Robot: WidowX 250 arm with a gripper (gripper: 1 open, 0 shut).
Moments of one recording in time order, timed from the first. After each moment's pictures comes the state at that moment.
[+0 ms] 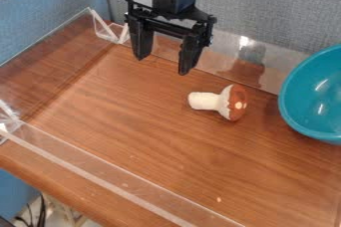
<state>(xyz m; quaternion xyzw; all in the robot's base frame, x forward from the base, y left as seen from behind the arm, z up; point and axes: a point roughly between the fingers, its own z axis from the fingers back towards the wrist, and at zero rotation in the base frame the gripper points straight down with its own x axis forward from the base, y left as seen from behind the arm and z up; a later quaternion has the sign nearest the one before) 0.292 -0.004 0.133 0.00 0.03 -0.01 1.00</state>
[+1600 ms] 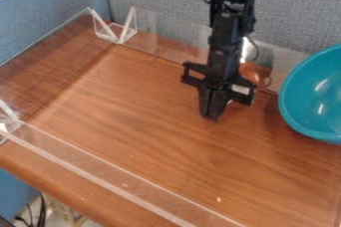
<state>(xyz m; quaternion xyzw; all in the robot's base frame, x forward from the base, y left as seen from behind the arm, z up) 0.341 -0.058 0.042 -0.02 0.07 -0.05 1.00</state>
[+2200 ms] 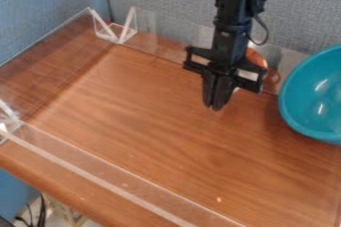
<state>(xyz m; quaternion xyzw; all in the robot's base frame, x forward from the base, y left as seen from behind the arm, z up) 0.326 -0.053 0.067 -0.02 0.08 -0.03 1.00</state>
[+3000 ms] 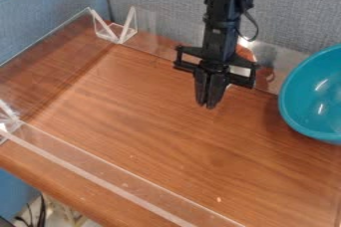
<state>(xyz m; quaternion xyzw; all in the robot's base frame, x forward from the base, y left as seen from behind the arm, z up) 0.322 -0.051 0.069 -0.03 0.08 0.01 1.00</state>
